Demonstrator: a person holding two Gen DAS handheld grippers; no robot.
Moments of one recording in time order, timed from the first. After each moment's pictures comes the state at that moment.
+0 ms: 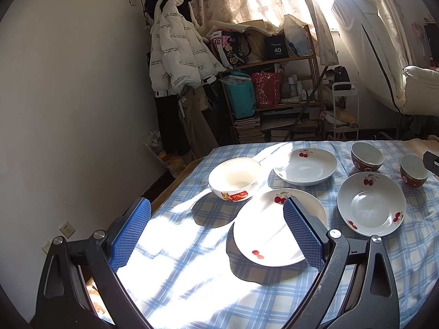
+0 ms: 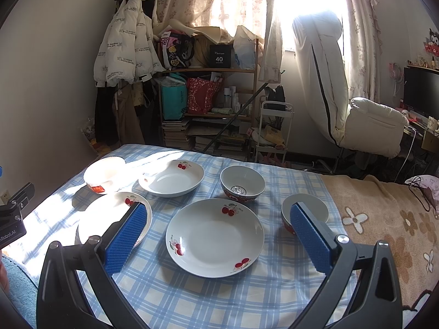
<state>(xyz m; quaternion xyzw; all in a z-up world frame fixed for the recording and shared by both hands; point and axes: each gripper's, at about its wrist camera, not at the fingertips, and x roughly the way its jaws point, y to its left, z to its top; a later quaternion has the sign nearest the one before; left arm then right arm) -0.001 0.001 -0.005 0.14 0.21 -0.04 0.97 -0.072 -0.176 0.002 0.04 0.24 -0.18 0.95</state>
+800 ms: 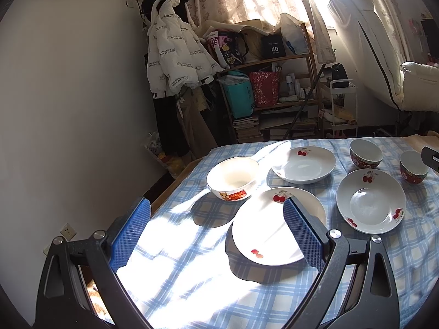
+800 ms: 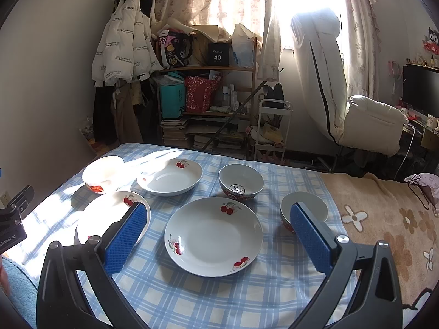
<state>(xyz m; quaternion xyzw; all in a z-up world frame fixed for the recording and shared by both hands) 0.000 0.003 -0.003 0.15 0.21 -0.04 0.97 -0.071 -0.176 0.001 0.04 0.24 -0.18 0.95</state>
